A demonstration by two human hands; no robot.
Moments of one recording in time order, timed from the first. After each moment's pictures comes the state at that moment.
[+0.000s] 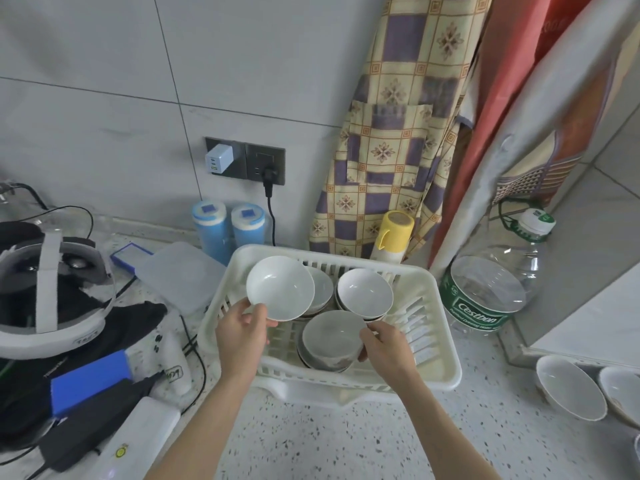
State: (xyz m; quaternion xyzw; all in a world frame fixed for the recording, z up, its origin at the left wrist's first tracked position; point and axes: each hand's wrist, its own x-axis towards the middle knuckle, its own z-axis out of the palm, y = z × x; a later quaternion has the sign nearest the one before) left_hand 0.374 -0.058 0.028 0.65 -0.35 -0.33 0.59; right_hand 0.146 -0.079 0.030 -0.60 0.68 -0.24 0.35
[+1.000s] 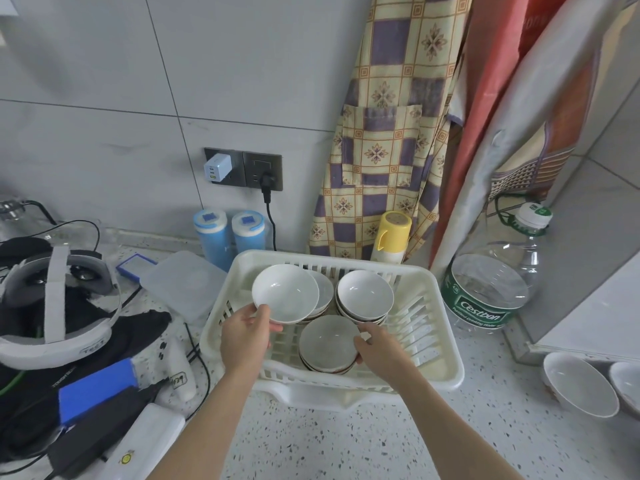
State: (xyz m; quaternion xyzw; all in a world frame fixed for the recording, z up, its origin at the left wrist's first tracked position) left_hand 0.372 -0.062 0.028 0.69 -0.34 -0.34 0.53; right_hand 0.146 -0.094 0.000 -0.62 0.67 -0.15 0.39
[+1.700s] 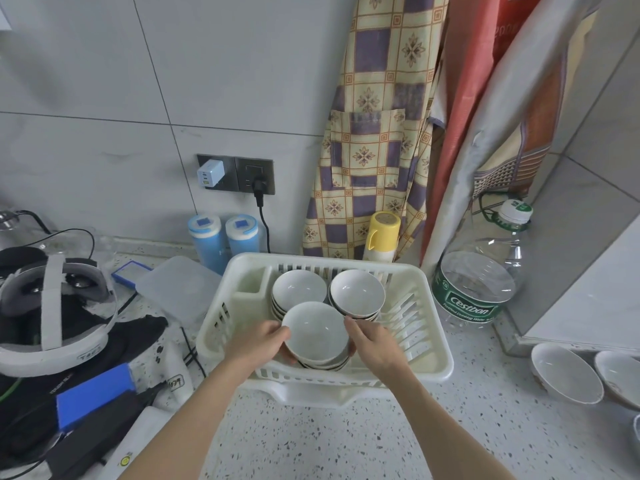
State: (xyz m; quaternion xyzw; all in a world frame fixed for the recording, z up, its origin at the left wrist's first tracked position) left_hand 0.379 -0.069 0.026 0.70 -0.55 -0.40 0.20; right_hand 0.147 -0.075 0.024 -0.65 0.64 -0.23 0.36
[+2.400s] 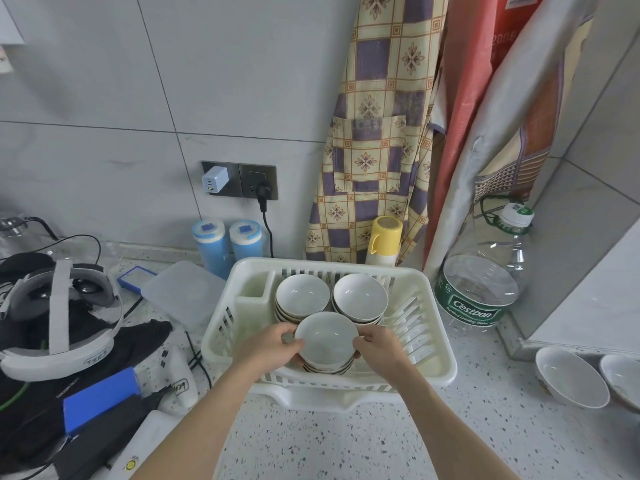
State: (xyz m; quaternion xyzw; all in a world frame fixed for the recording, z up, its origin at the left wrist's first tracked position) left_hand 0.373 -0.074 0.023 0.71 -0.60 -0.34 0.13; right_hand 0.144 -0.082 0.020 -0.61 0.62 -0.25 0.42
